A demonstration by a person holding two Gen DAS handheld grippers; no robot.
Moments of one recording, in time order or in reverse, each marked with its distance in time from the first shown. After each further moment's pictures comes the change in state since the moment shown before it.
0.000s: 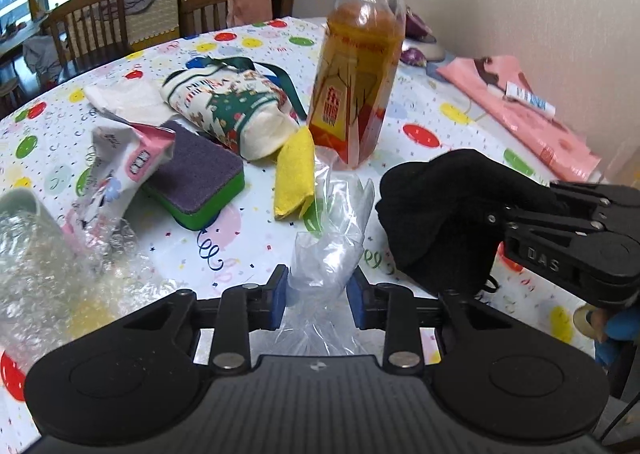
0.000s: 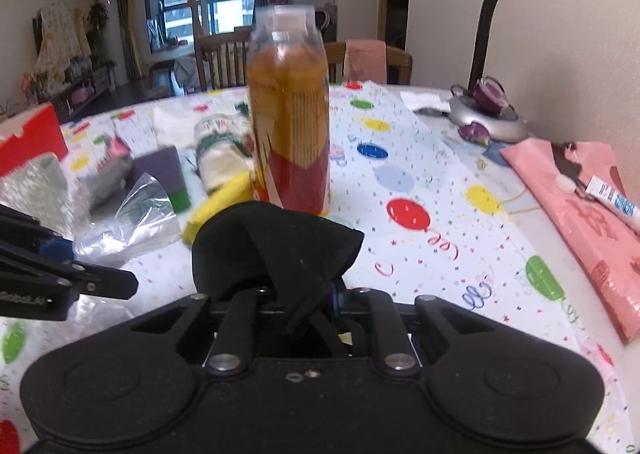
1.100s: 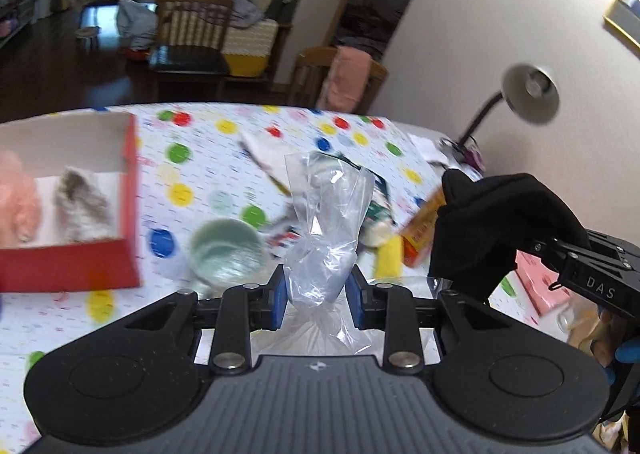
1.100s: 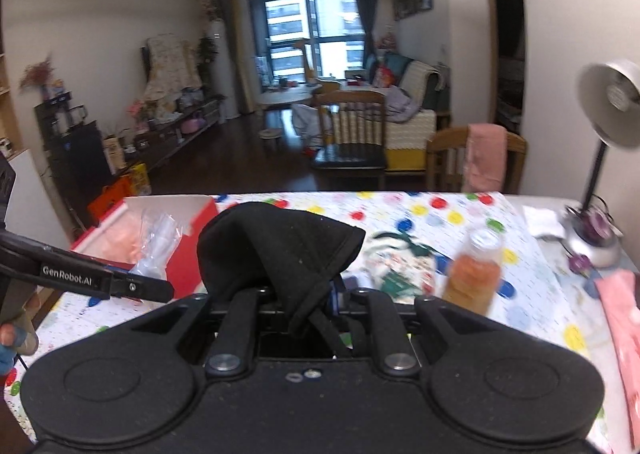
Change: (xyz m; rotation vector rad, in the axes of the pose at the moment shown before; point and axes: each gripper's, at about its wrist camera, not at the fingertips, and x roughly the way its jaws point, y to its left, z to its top) left arm -0.194 0.135 0.012 -0.344 -0.147 0.023; right arm -0.098 0.107 0.131 -0.107 -0.108 0.327
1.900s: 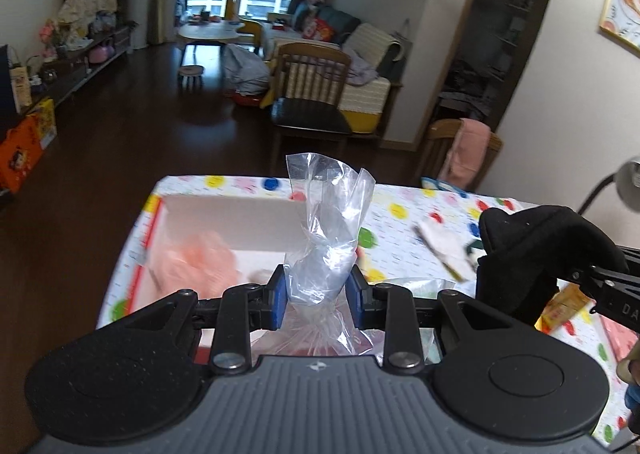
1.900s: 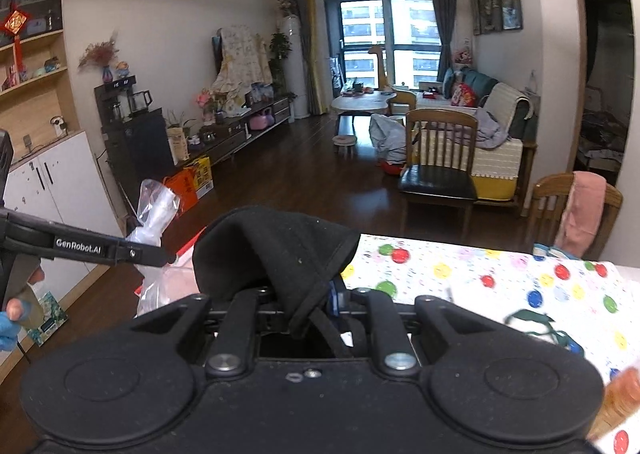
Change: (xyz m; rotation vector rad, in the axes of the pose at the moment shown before) left arm -0.088 0.171 0.066 -0.077 -0.147 0.274; right arm 0.107 0.153 0.081 -0.114 0.000 0.165
